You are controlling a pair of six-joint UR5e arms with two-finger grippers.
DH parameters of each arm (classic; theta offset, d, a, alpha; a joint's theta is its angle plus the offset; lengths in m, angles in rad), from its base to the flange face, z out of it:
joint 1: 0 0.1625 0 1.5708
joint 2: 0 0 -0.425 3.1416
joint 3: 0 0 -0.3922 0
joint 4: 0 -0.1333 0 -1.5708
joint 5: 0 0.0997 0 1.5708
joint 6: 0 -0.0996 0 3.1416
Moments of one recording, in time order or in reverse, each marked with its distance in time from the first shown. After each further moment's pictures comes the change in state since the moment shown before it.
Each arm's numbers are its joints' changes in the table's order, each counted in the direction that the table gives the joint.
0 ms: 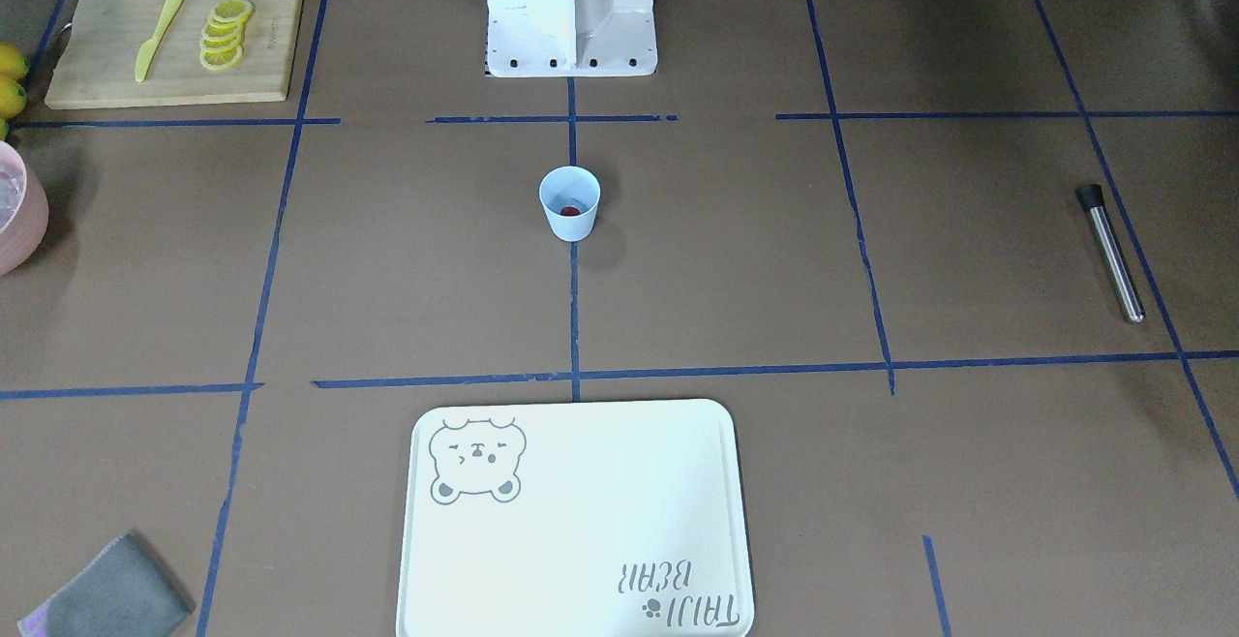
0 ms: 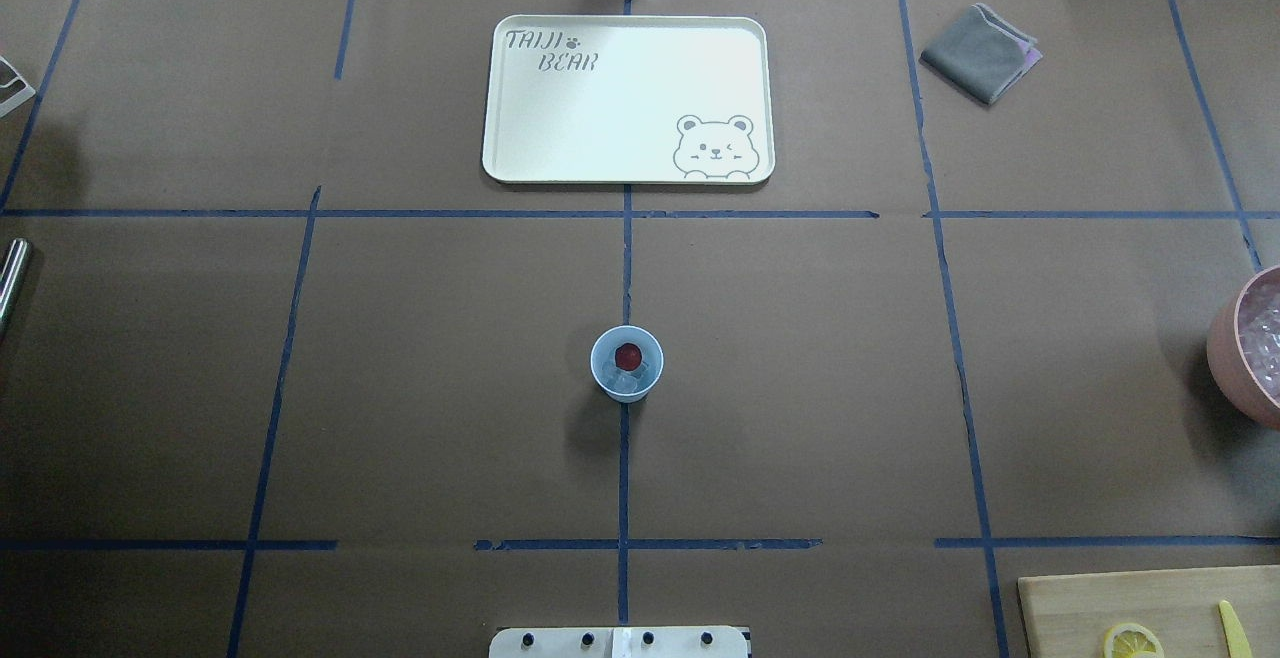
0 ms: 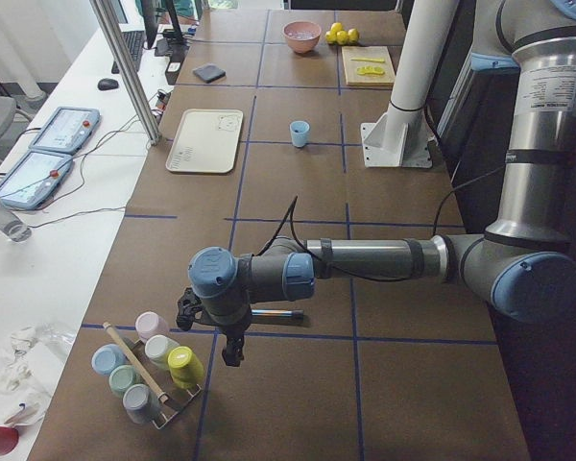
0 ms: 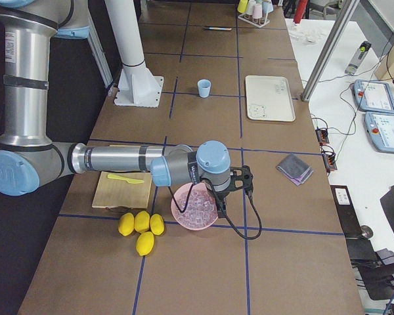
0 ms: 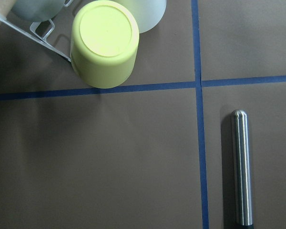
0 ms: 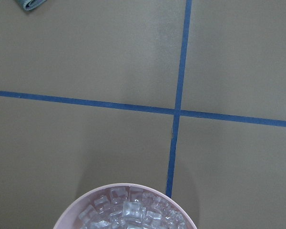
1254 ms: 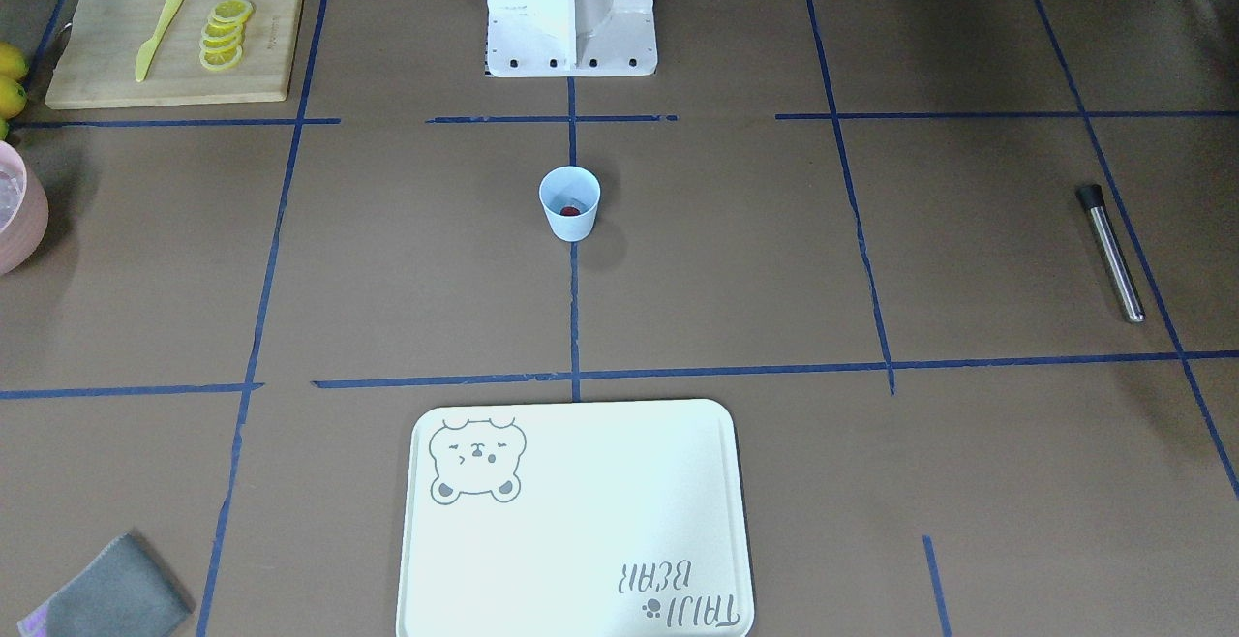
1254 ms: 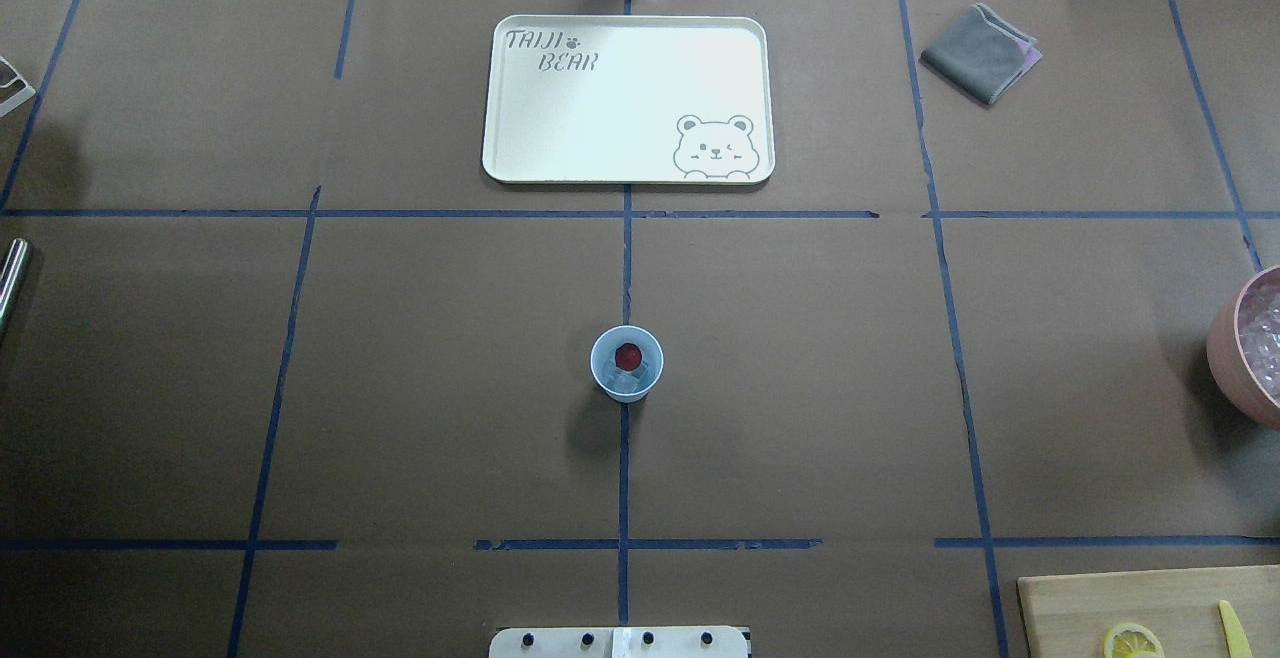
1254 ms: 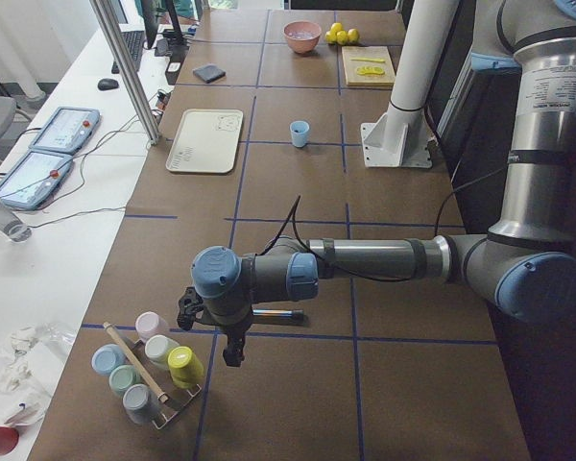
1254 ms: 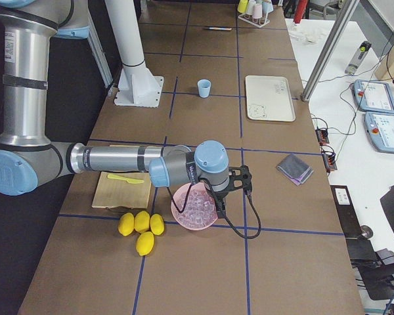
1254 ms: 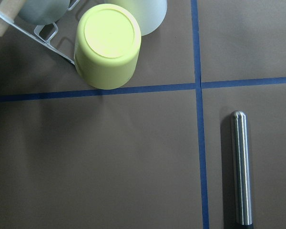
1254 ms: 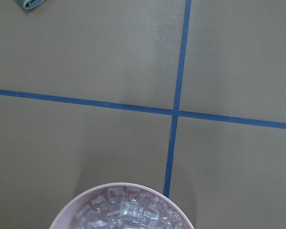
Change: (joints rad) left arm -0.011 0.003 0.011 0.006 0.000 -0.001; right arm -0.002 -0.011 -0.005 -0.023 -0.013 -0.003
